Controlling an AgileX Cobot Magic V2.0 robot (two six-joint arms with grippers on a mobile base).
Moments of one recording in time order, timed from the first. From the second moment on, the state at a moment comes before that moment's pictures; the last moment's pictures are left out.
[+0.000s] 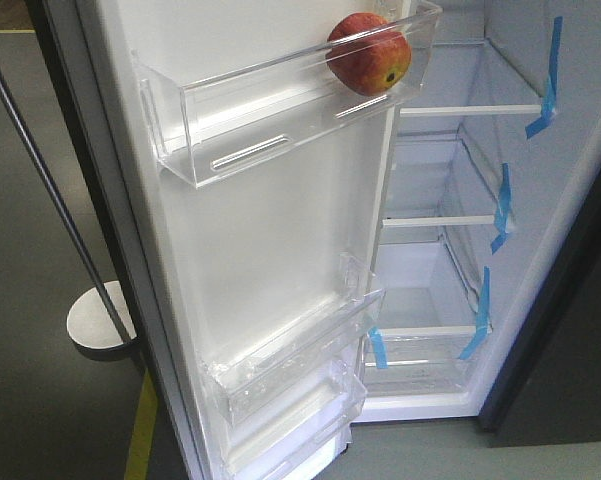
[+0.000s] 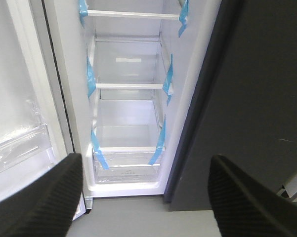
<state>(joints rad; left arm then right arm) -0.01 1.17 -0.99 0.11 0.02 -0.39 0.33 0.44 -0.79 -0.46 0.97 0.41</state>
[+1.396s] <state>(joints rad) -0.61 1.56 -1.40 -0.09 0.24 -0.14 0.33 0.44 -0.79 -0.46 0.97 0.41</state>
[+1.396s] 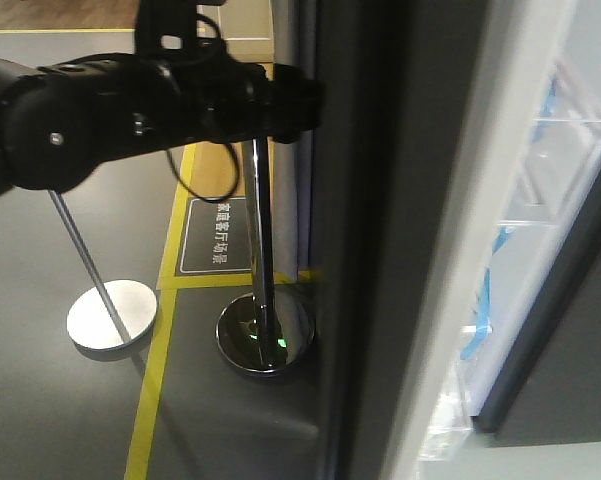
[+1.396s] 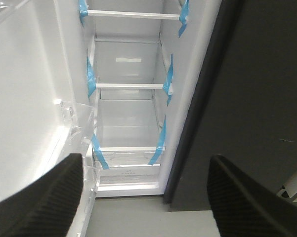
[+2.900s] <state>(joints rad) -0.82 1.71 -1.78 0.09 0.71 -0.07 0.33 0.44 -0.79 -0.46 0.97 0.41</state>
